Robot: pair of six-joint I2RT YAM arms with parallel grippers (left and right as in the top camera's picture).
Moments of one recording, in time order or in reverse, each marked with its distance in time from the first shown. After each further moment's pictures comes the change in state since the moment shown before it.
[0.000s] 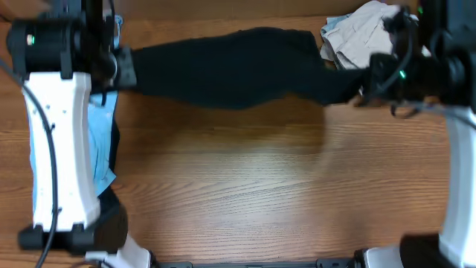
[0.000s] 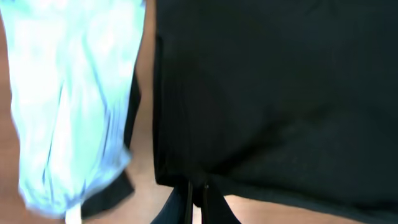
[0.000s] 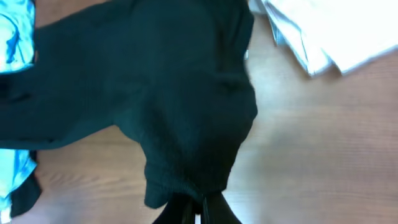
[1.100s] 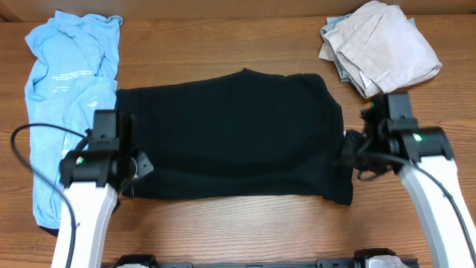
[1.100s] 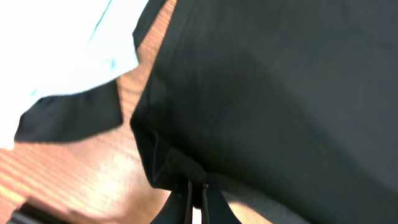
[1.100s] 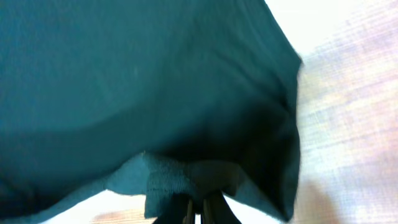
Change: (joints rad) left arm 0.000 -0.615 -1.223 0.526 -0.103 -0.341; right arm 0.002 -0.336 -1.066 0.486 0.003 0.247
